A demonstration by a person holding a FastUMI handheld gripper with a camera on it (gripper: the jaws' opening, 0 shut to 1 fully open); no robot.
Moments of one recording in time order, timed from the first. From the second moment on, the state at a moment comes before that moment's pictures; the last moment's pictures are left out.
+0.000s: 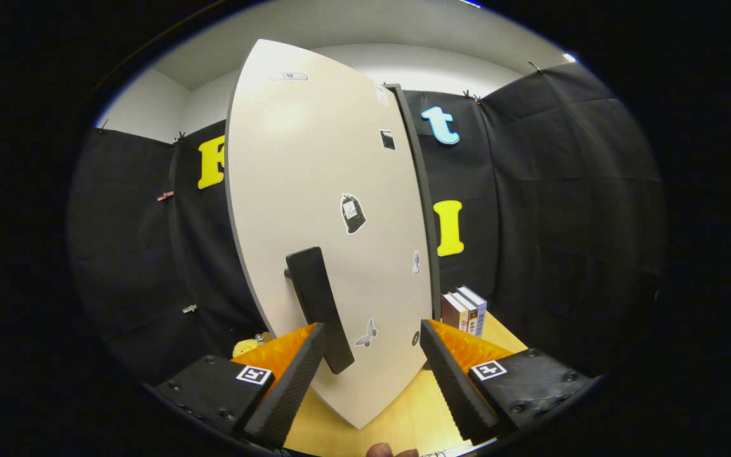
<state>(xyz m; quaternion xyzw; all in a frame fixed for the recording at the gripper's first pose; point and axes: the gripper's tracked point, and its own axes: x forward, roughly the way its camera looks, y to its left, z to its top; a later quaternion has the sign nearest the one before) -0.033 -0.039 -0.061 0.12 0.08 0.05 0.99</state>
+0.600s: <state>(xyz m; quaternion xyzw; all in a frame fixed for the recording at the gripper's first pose) -0.012 -0.019 -0.056 0.09 0.07 0.05 0.99</state>
